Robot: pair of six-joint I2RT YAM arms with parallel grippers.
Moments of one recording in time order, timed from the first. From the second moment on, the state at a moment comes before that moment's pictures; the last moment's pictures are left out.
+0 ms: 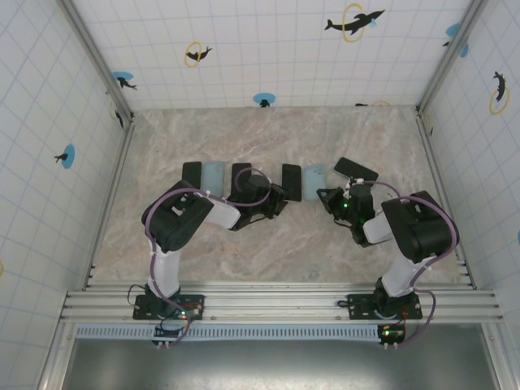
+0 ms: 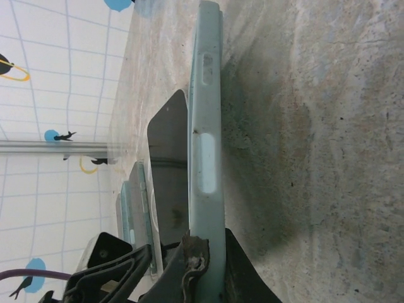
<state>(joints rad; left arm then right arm) -0.77 1.99 0.87 0.58 0.20 -1.66 0.31 1.73 0.35 0.93 -0.31 1.19</state>
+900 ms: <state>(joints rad) -0.77 1.92 0.83 0.55 0.20 -1.65 0.31 1.77 0.39 0.87 -0.32 1.05</state>
